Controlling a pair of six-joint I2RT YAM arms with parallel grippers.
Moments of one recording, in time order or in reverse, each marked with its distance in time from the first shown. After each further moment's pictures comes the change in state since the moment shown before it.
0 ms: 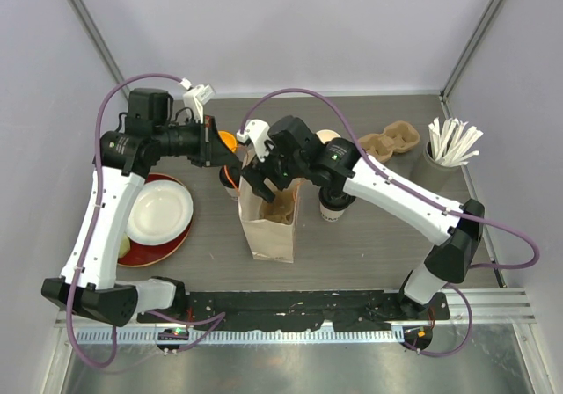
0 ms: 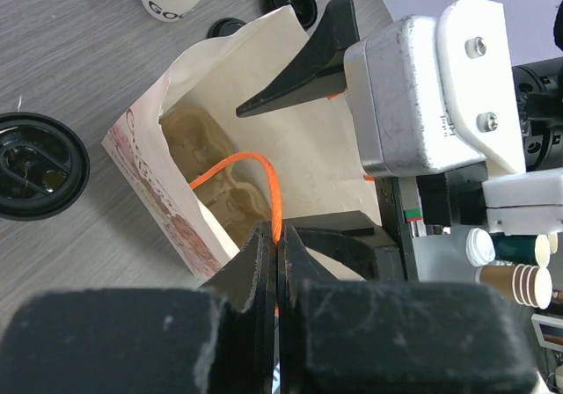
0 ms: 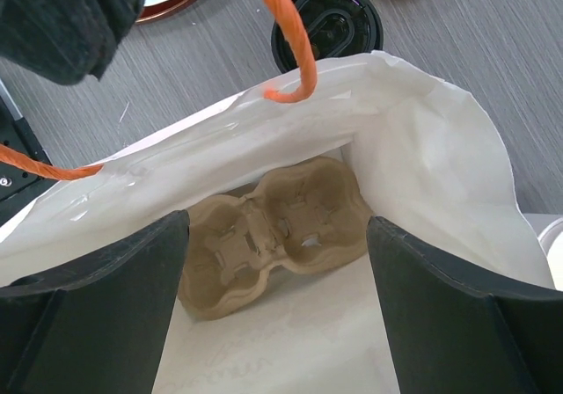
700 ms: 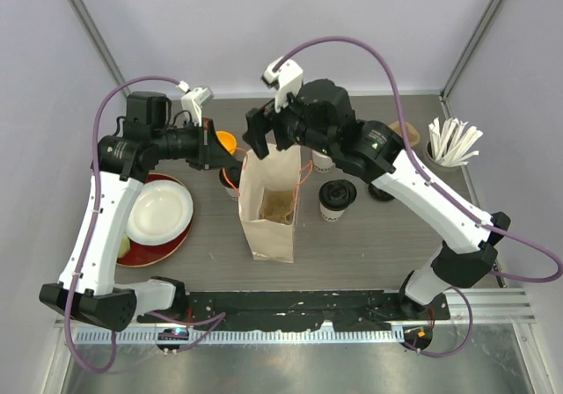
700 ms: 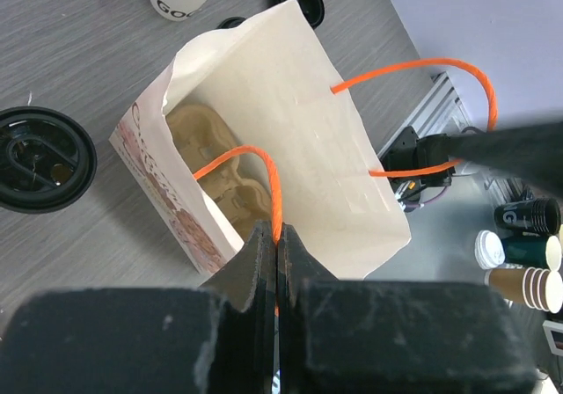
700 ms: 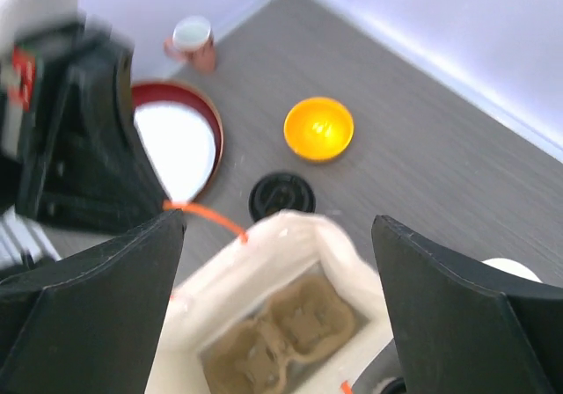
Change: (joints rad) left arm 0.000 -0.024 -0.021 0.002 -0.019 0.006; right arm -0.008 -0.060 0.235 0.080 0.152 0.155
